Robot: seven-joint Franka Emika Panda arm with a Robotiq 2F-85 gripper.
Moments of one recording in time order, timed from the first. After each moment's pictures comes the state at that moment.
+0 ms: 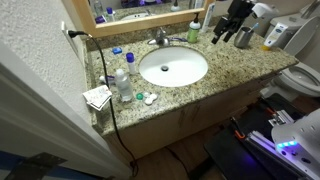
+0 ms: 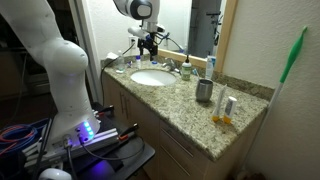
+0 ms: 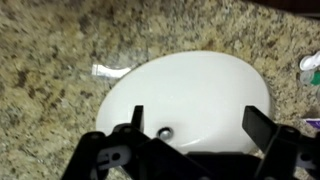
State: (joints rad) arm 0.11 -0.26 -0.04 -2.45 0.26 2.25 -0.16
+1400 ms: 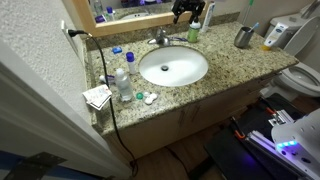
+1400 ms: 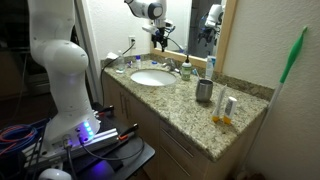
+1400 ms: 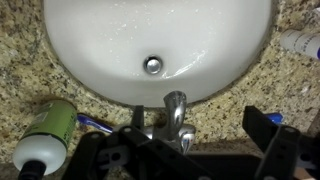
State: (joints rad) arm 0.12 0.19 0.06 -1.91 0.17 2.31 0.15
